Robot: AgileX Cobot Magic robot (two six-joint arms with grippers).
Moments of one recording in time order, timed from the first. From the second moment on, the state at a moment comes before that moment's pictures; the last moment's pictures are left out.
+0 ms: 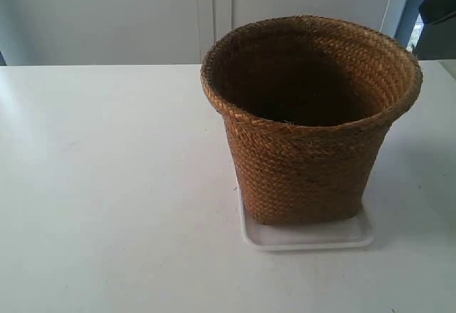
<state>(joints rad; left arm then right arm) -0.57 1.39 -1.83 -0.06 1.22 0.10 -0.08 1.33 -1.48 0.23 1.13 -0.25</state>
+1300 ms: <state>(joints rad) -0.45 1.08 -1.59 -0.09 1.22 0.33 -0.08 1.33 -1.48 0.23 1.14 -0.25</state>
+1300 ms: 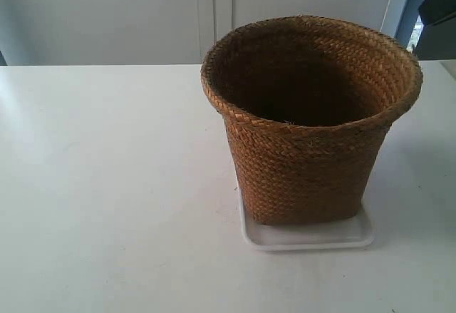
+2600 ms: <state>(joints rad) -0.07 0.22 -0.28 -0.23 0.27 0.31 -0.08 1.33 -1.48 0.24 1.14 -0.25</state>
